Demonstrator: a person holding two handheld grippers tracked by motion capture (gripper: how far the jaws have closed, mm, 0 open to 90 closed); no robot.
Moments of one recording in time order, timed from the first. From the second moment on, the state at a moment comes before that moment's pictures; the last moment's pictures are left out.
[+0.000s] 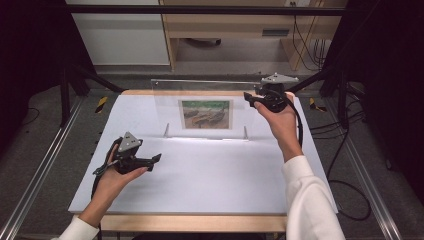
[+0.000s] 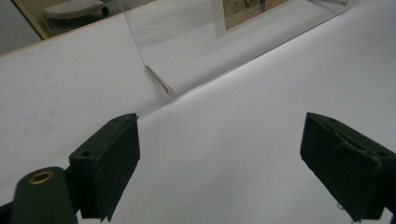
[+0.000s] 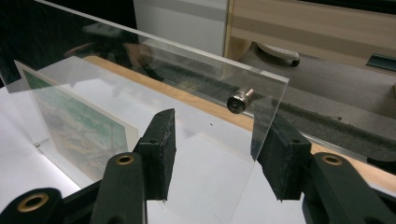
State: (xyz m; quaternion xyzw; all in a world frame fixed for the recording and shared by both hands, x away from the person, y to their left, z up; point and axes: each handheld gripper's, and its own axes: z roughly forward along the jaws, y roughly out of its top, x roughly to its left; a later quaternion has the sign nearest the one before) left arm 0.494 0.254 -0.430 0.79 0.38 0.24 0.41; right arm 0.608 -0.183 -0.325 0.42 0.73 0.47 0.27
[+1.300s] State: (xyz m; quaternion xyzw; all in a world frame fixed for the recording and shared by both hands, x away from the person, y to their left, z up) left arm 0.479 0.281 -0.451 0.77 0.42 0.26 0.40; right arm 0.535 -0.214 -0.344 0.46 0.69 0.47 0.31
